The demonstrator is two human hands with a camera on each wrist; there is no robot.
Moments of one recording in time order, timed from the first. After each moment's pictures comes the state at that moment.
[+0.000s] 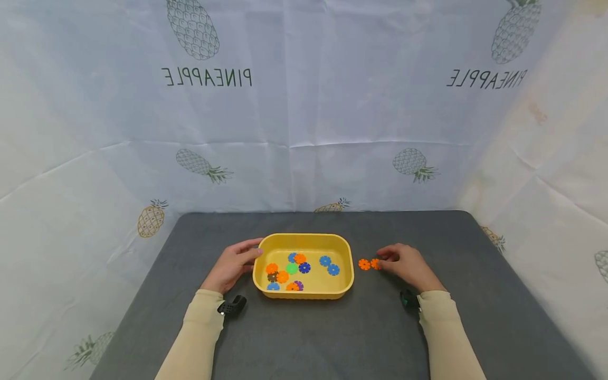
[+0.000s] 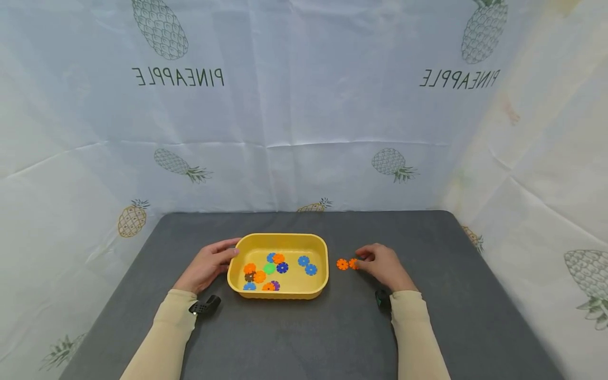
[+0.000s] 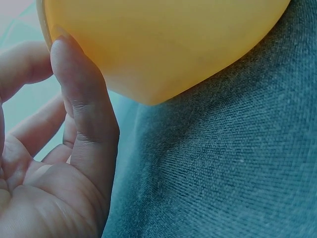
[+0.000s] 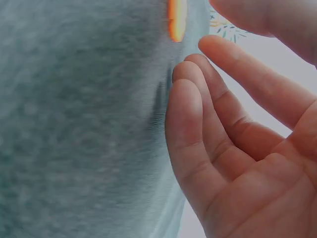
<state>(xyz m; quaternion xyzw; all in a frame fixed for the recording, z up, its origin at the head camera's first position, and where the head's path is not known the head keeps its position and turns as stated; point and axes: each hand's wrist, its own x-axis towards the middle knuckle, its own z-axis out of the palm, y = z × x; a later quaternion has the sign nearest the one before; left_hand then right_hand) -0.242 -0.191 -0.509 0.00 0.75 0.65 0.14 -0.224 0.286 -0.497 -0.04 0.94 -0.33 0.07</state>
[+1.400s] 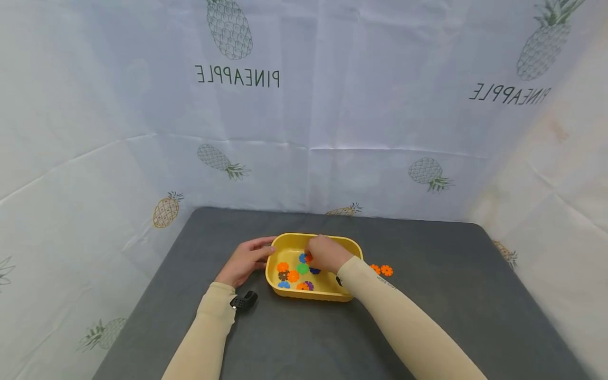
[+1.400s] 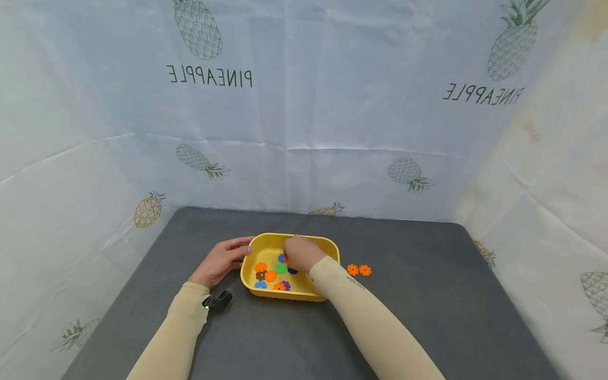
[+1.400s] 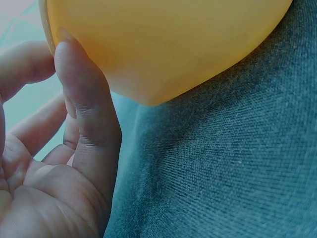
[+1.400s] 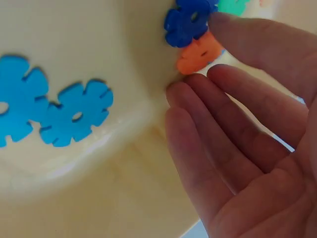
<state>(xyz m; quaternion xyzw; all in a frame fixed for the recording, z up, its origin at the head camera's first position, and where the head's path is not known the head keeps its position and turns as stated) -0.244 -0.197 -0.512 0.01 0.73 0.67 0.14 -0.266 0.062 -0.457 -0.29 0.94 -0.11 0.13</state>
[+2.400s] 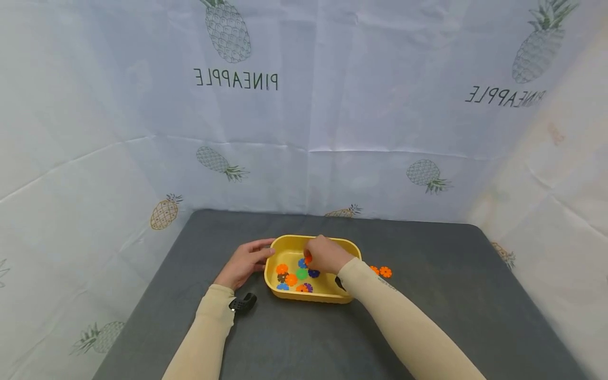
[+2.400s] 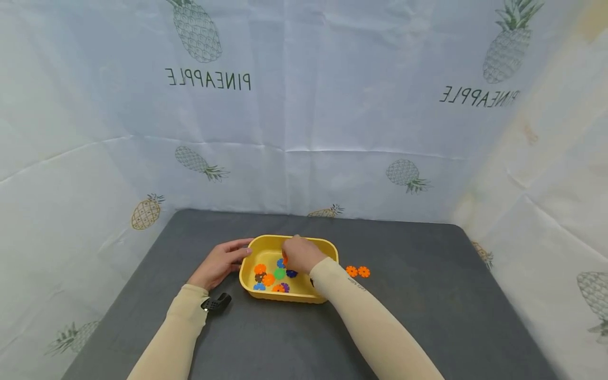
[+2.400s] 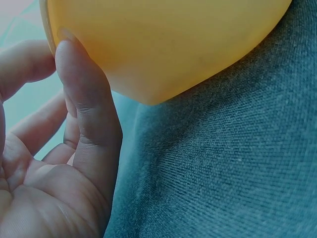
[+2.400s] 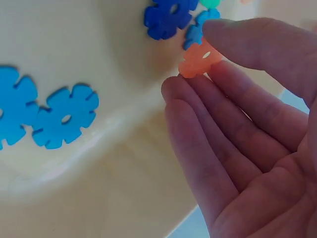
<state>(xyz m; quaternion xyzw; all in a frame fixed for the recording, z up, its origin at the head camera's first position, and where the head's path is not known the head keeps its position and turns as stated) -0.241 -0.201 -0.513 0.02 0.73 0.66 0.14 -0.261 0.062 -0.451 -0.27 0.94 -0.13 0.13</state>
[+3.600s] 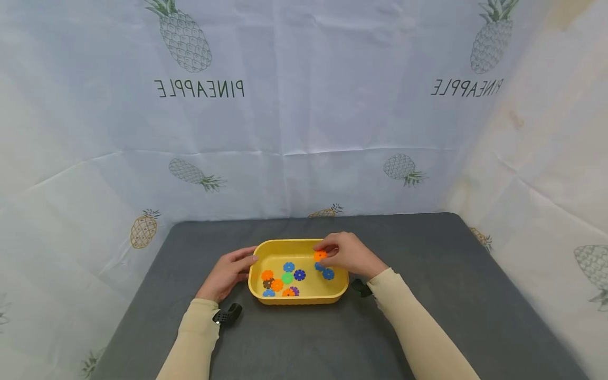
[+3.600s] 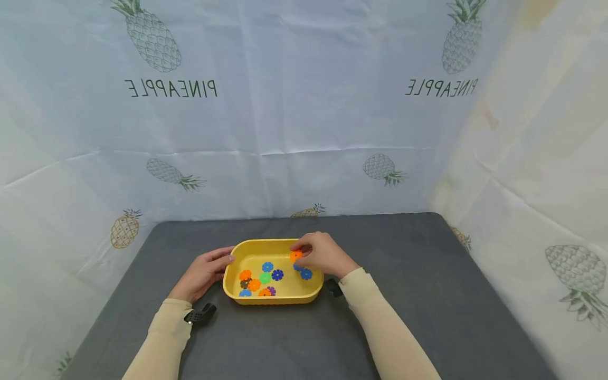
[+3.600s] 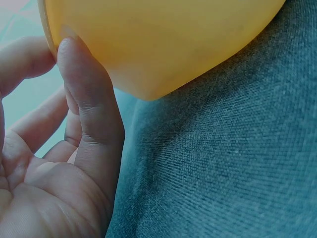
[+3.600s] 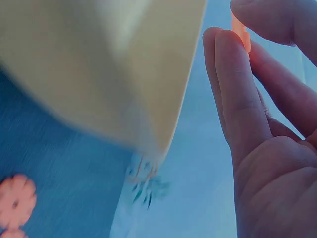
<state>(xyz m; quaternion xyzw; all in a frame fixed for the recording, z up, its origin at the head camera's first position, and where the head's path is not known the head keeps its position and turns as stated) -0.242 -0.194 -0.514 0.00 0.75 0.65 0.14 -0.239 0.169 -0.438 -0.20 0.90 -0.38 0.09</state>
